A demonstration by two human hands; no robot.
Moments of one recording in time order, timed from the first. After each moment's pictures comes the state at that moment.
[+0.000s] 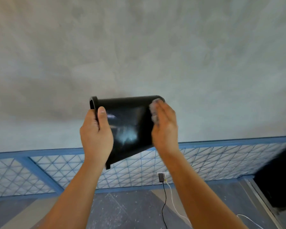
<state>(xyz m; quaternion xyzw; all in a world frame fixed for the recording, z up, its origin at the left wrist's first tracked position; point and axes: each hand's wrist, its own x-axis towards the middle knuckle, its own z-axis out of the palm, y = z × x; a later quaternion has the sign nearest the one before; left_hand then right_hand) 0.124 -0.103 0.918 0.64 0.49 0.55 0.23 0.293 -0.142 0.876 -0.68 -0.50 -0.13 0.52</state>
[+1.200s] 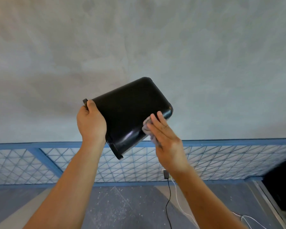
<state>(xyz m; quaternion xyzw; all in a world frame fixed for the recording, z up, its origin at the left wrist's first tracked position) 0.107 -0.057 0.919 0.45 0.57 0.57 0.38 0.280 -0.177 0.839 -0.58 -0.67 -0.09 0.45</state>
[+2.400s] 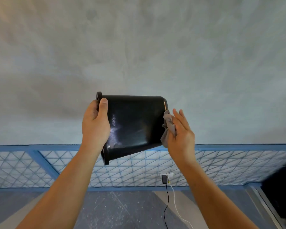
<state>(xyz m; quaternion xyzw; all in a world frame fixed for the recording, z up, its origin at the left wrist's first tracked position) 0.103 -0.079 0.929 0.60 0.47 0.53 0.37 0.309 -0.178 0.861 -0.68 -0.48 0.04 0.56</state>
